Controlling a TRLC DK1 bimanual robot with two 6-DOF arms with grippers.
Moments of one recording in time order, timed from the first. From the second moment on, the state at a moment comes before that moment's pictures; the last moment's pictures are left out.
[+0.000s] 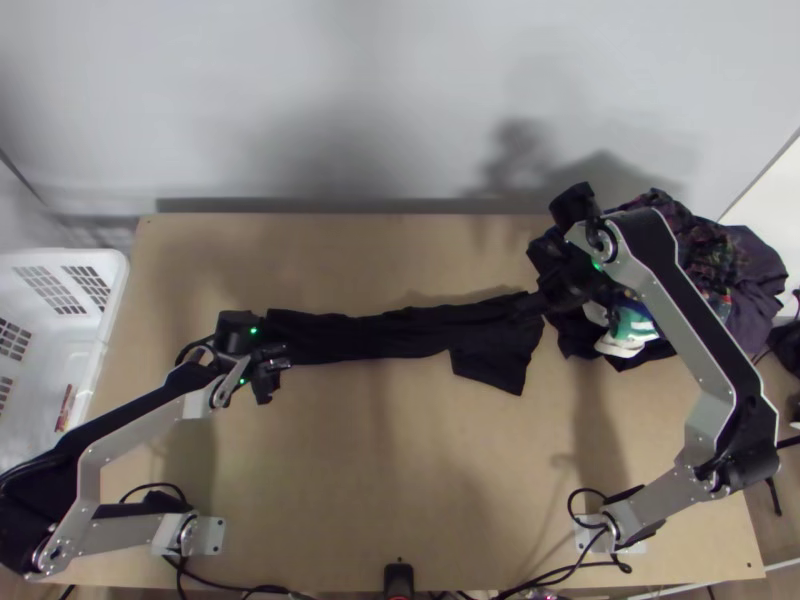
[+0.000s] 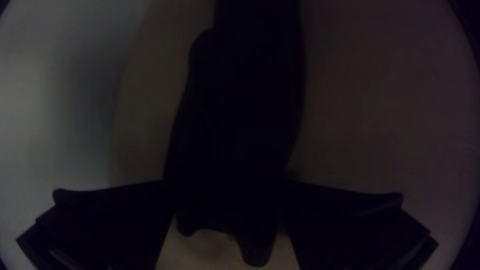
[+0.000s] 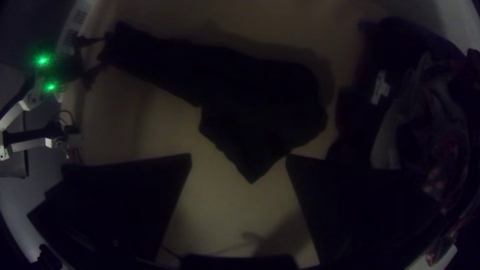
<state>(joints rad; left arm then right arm) -0.31 1.42 0.64 -0.06 -0.12 1.09 0.33 1.68 1.70 -1.36 -0.22 -0.08</state>
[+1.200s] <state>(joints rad) 0.02 1.15 0.60 -0.16 0.08 1.34 0.32 1.65 1.67 -1.35 -0.24 -0.09</state>
